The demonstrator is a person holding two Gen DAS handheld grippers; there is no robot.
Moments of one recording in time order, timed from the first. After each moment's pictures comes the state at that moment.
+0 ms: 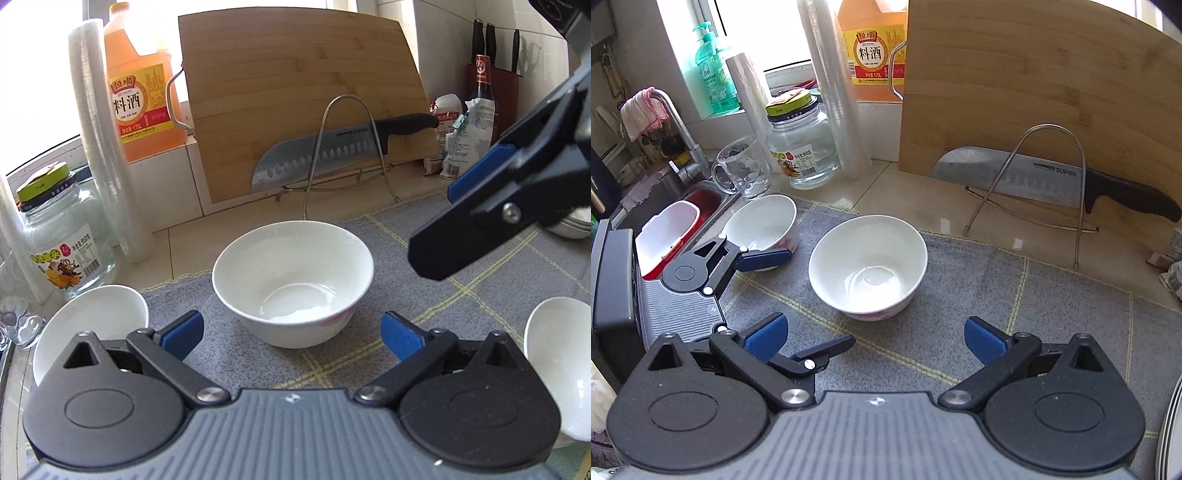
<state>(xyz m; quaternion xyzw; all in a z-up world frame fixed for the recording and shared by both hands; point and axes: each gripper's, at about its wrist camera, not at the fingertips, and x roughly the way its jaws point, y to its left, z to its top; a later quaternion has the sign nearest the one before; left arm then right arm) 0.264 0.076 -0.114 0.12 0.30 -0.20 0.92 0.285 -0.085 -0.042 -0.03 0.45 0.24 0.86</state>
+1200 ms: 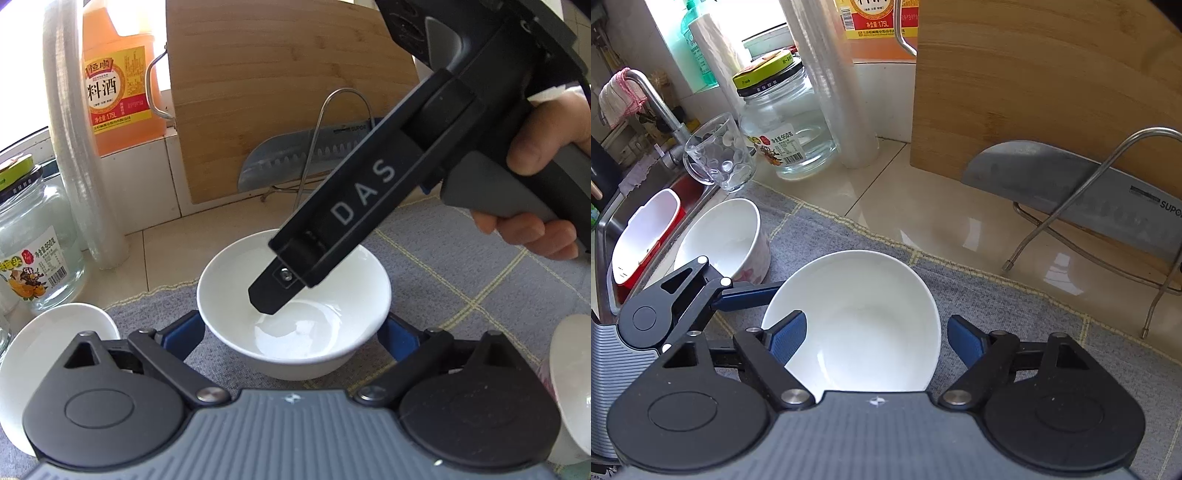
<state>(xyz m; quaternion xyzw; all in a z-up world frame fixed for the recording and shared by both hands) 0.291 0.077 -0.121 0.11 0.31 -0.24 0.91 0.386 -0.050 -0.093 -0.03 0.50 0.28 0.82</state>
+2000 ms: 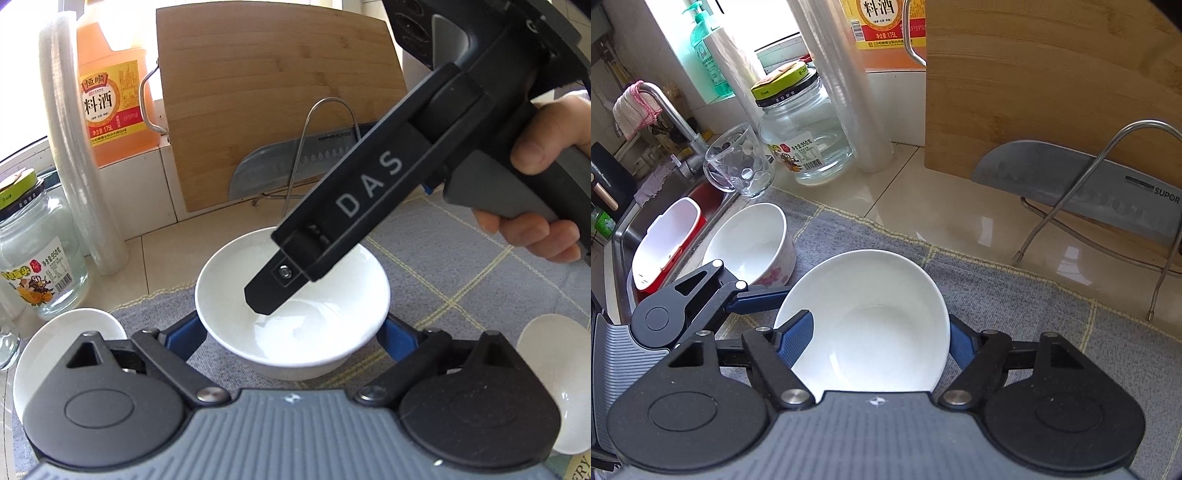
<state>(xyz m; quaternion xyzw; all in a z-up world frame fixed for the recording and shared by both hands) 0.275 0.075 -0.101 0.11 0.32 -0.25 0.91 0.367 -0.057 -0.073 0.00 0.50 0.30 0.82</state>
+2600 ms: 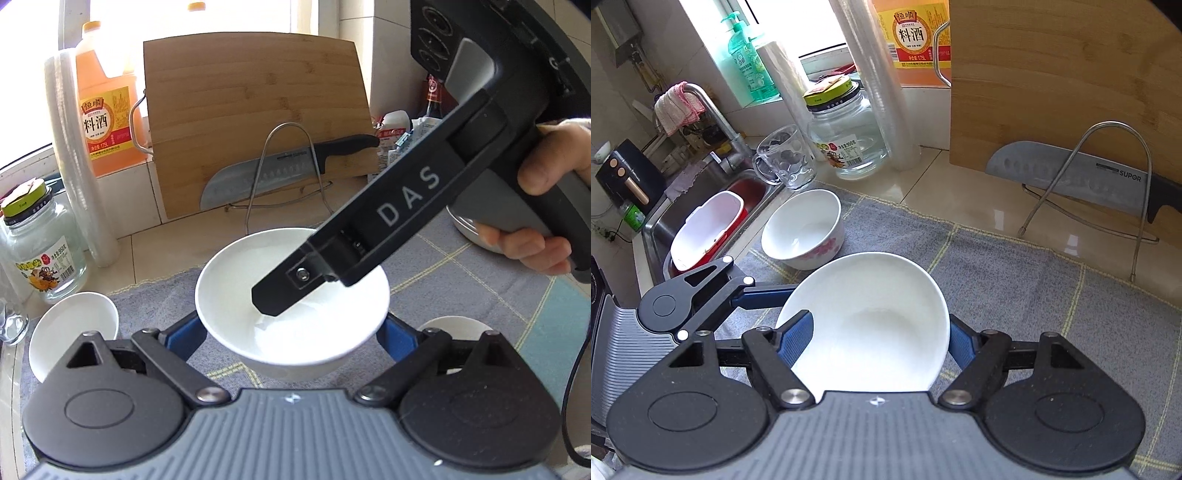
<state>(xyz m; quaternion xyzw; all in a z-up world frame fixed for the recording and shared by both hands) 0.215 0.062 -0.059 0.10 0.32 -0.26 0.90 0.298 -0.080 -0.033 0.00 0.48 0.32 0.82</state>
